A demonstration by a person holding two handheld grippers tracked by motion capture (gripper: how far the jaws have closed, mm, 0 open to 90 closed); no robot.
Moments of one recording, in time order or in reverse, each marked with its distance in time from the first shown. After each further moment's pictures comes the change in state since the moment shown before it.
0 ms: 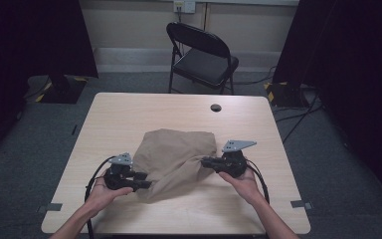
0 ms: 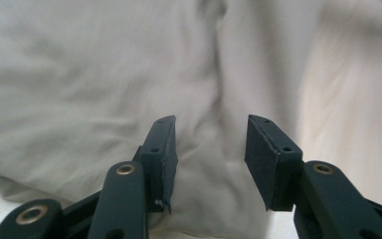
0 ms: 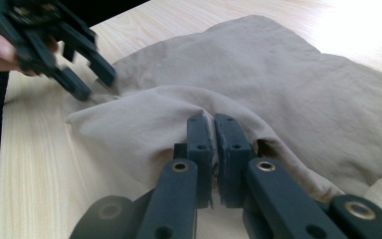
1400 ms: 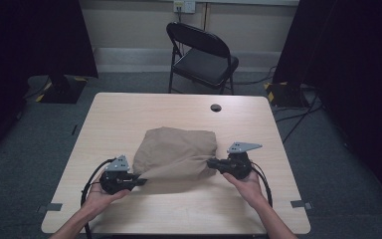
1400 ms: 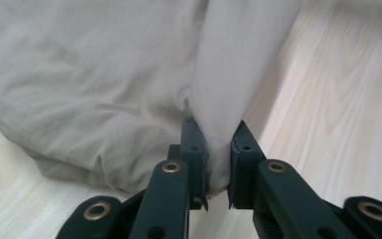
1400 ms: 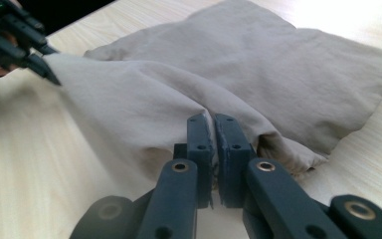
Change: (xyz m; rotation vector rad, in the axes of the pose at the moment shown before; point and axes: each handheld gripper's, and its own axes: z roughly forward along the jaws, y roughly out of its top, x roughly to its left) left arm -0.012 -0.004 -0.008 -0.039 0.116 0.093; right arm -0.004 -0.012 -0.010 0.000 -0.069 0.059
